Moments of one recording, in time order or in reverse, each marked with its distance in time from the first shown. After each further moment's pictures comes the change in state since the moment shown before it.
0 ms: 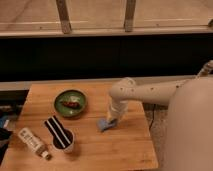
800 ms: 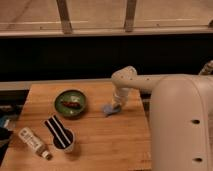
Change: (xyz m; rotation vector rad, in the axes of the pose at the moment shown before) arm -0.067 -0.071 -0.009 0.076 -0.052 0.155
